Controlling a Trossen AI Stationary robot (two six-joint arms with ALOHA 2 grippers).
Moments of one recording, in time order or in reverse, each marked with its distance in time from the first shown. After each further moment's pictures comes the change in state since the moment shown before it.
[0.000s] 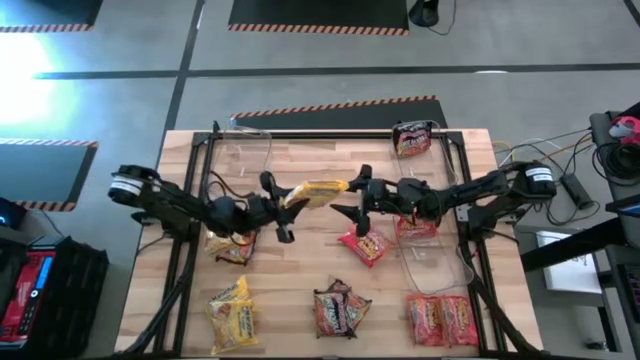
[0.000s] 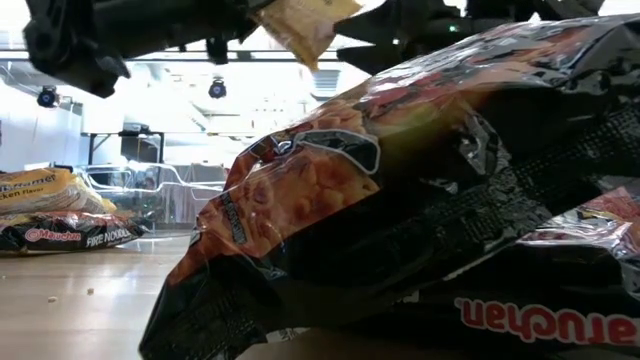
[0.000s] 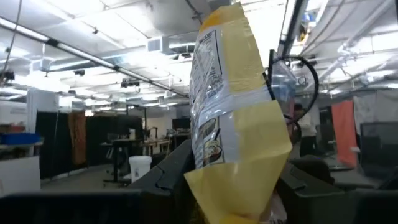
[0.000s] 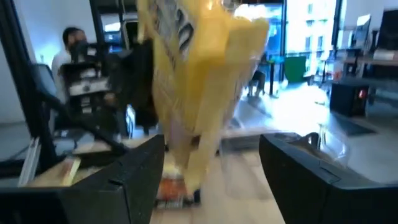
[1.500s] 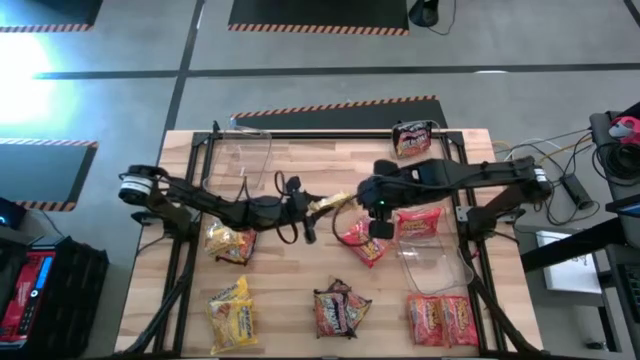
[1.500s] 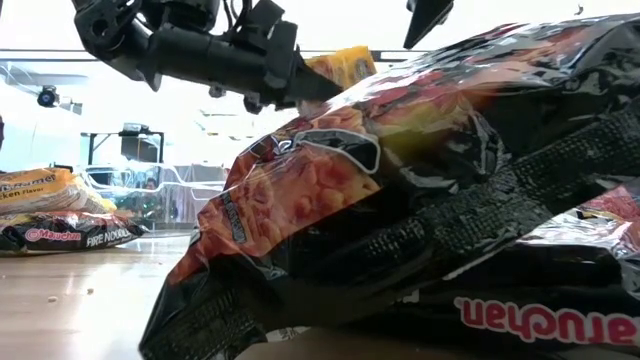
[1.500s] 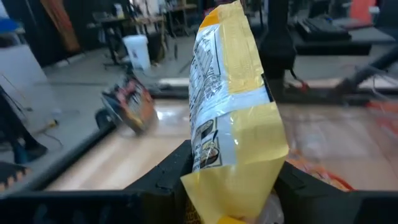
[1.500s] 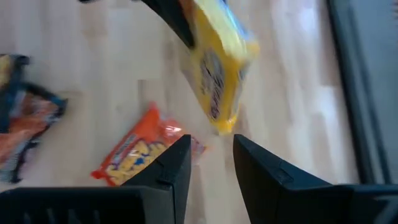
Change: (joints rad) left arm 0.073 0.071 0.192 -0.740 -0.001 -0.198; right arm 0.130 0.045 0.996 -2.152 0.192 0.070
